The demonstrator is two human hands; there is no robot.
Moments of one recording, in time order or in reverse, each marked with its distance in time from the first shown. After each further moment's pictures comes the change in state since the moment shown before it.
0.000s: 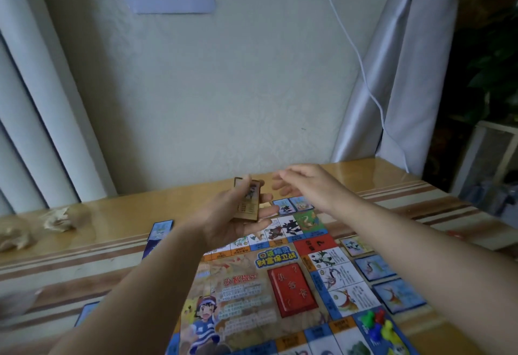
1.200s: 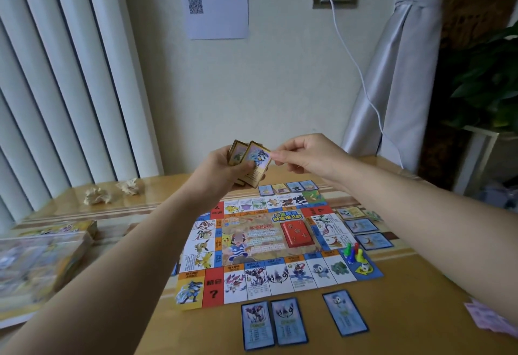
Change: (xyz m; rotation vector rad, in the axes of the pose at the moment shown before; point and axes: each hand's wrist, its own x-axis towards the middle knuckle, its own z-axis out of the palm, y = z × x) left_hand -0.159 0.021 0.025 0.540 0.195 0.420; right_hand -0.110 -0.106 0.009 0.124 -0.007 -0.048
